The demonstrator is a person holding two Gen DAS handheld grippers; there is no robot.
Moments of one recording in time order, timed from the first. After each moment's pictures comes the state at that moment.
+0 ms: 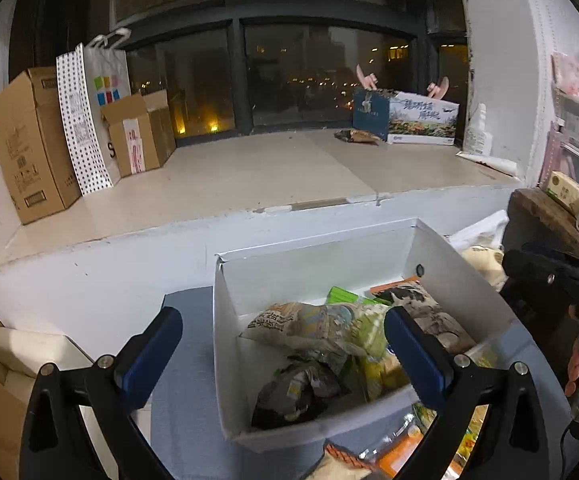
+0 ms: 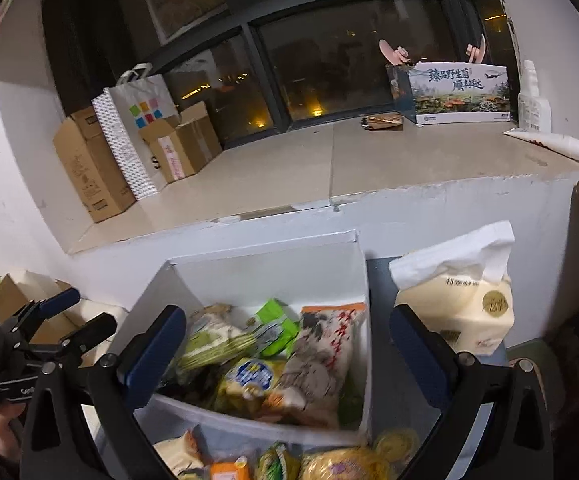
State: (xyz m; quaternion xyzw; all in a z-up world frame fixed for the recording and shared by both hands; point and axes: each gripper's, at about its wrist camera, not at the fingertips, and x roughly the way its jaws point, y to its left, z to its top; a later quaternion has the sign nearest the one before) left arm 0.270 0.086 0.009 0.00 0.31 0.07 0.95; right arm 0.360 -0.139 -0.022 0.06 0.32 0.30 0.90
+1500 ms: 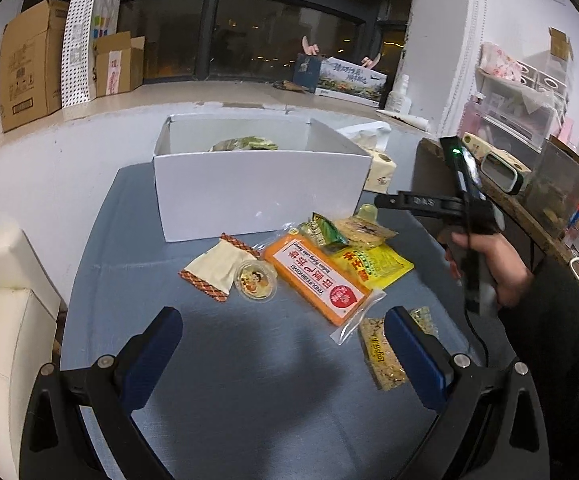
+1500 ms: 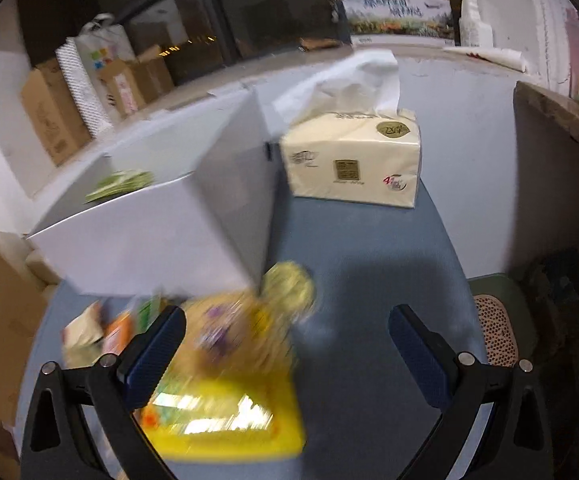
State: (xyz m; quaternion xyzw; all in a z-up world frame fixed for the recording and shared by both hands) left arm 0.063 0.018 -0.067 -0.09 0.35 -0.03 0.93; right arm 0.329 -0.223 -0.135 0.02 0.41 0.23 0.88
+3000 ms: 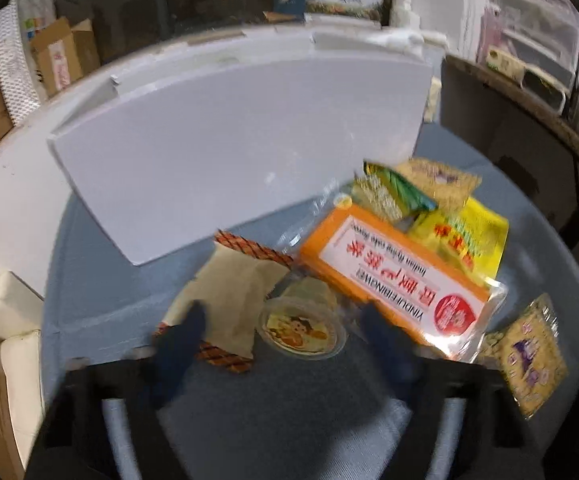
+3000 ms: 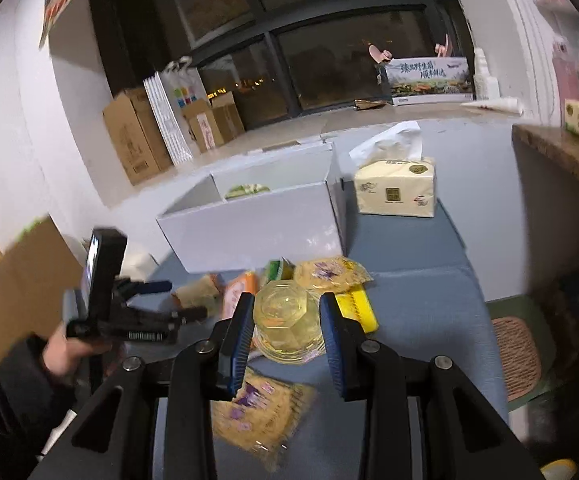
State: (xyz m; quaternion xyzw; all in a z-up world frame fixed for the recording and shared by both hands) left arm 0.191 0.017 -0.147 0.04 0.44 -0.03 0.90; right arm 0.157 -0.255 -0.080 0.04 0.30 0.31 0.90
